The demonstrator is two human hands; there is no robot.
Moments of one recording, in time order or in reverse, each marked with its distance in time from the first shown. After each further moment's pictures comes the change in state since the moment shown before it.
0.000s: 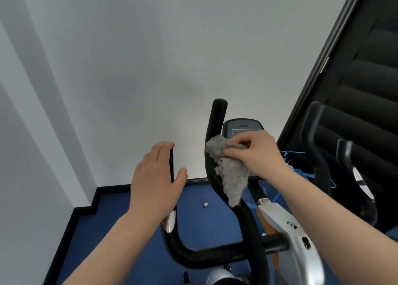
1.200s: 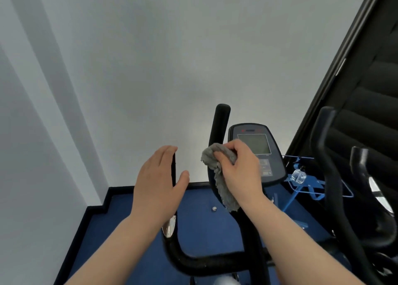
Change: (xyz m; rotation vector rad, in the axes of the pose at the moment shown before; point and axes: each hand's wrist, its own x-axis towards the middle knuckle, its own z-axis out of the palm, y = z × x) left_hand -0.001 0.010 -0.004 -0.029 -0.007 -0.059; right_hand -0.016 0.004 0.052 0.190 0.212 0.001
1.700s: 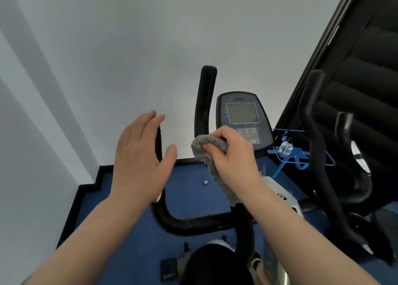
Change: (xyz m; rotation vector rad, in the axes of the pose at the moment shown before) left_hand -0.023 0.013 -0.012 -0.042 0.075 0.070; right_hand -0.041 0.007 -0.019 -0.146 -0.119 -0.064
